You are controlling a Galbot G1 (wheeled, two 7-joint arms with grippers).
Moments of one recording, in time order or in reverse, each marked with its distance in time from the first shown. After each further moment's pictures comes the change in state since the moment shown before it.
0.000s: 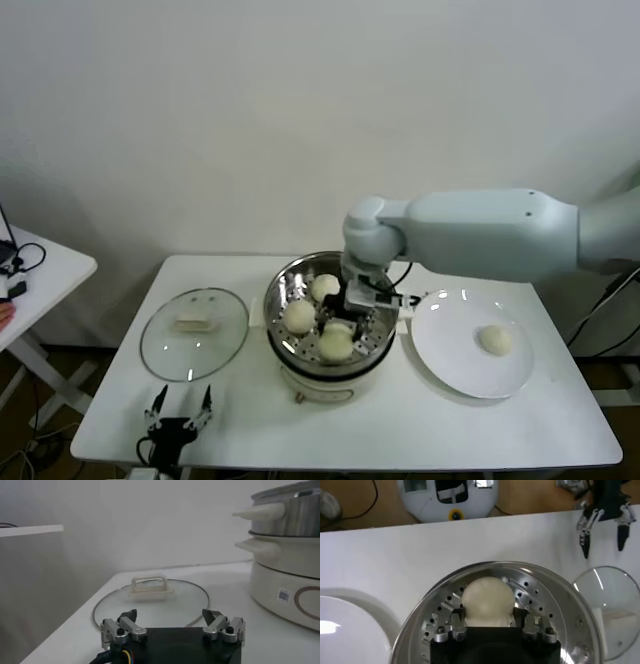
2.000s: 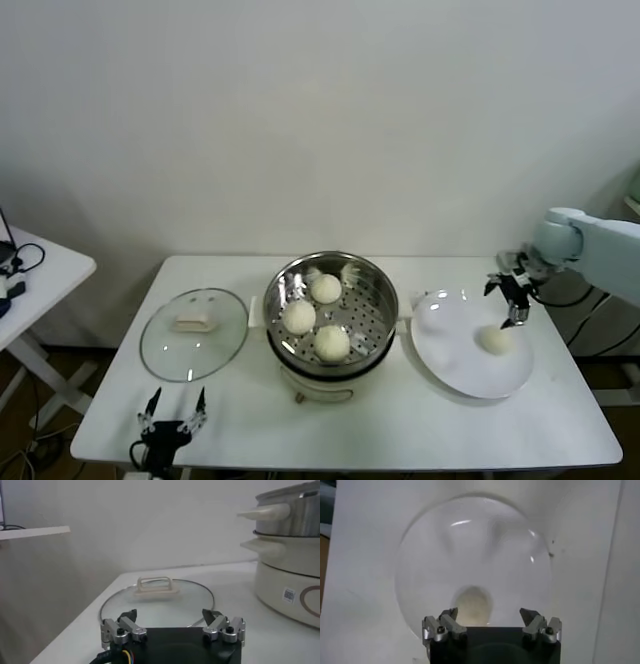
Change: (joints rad) left arm 0.020 0.002 -0.017 -0.014 -0.005 -0.004 -0.001; right arm -0.177 -0.488 -0.026 -0.413 0.205 -0.428 0.017
